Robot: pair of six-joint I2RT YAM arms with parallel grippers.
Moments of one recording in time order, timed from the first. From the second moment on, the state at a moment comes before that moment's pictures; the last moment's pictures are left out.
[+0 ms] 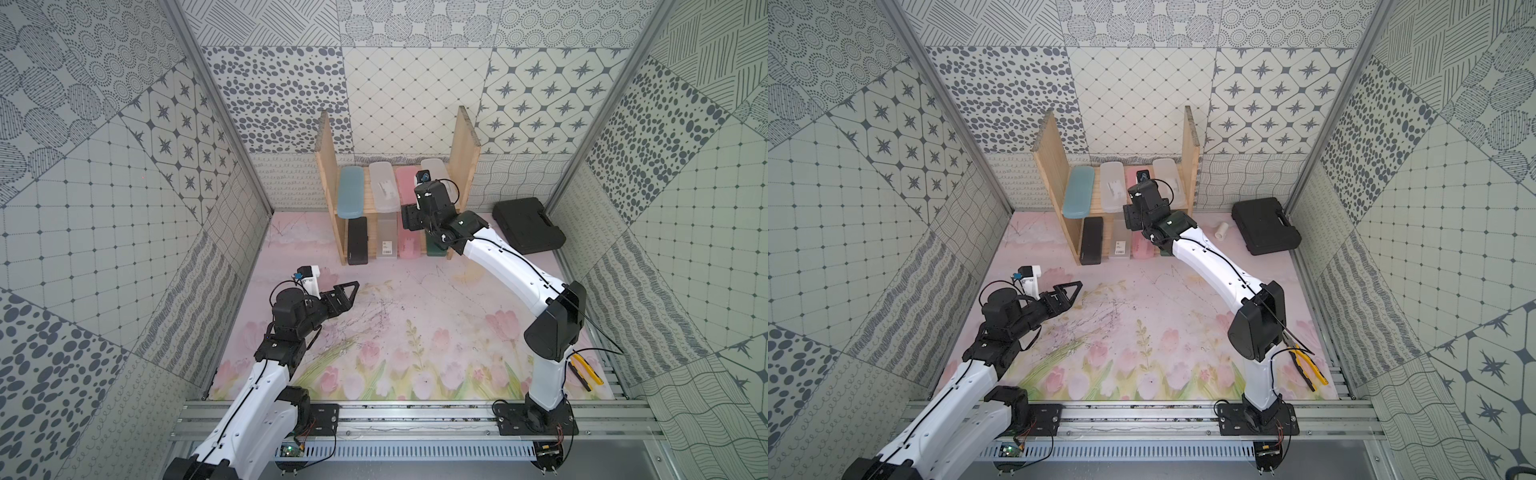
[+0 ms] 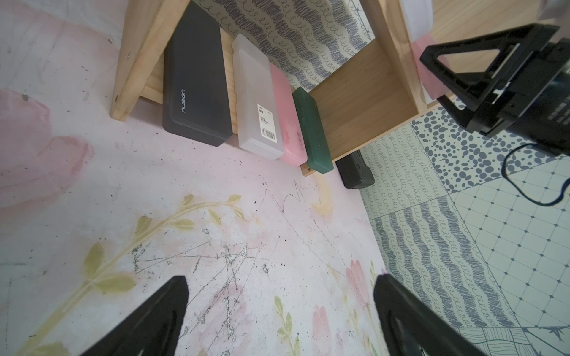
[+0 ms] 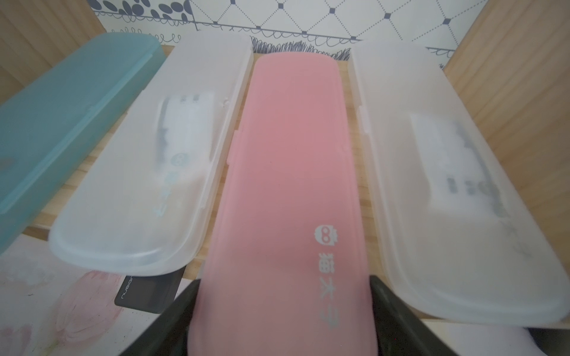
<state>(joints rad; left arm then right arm) -0.08 0.79 0.40 0.07 0.45 -0.68 0.69 1.90 1.94 -0.57 0.40 0.23</state>
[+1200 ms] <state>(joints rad) -0.08 0.77 0.40 0.07 0.43 -0.68 0.68 1.25 1.26 -0.37 0.22 0.22</state>
